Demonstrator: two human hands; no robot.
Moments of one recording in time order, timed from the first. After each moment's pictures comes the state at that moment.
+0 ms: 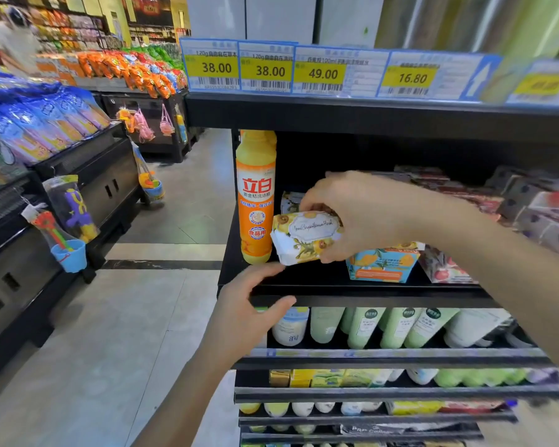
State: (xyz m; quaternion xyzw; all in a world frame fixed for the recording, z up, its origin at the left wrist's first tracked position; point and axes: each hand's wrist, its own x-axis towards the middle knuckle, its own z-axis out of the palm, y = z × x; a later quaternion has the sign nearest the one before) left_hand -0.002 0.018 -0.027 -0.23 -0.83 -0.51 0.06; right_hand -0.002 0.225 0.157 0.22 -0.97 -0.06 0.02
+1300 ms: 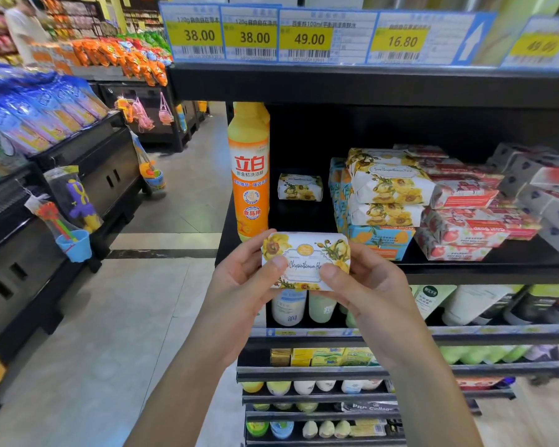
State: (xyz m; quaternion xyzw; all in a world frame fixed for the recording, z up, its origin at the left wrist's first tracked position) left_hand 0.041 0.027 0.015 -0.13 -0.58 -0.80 -0.13; right_hand 0.093 0.208 0.015 -0.02 -0.62 0.77 0.11
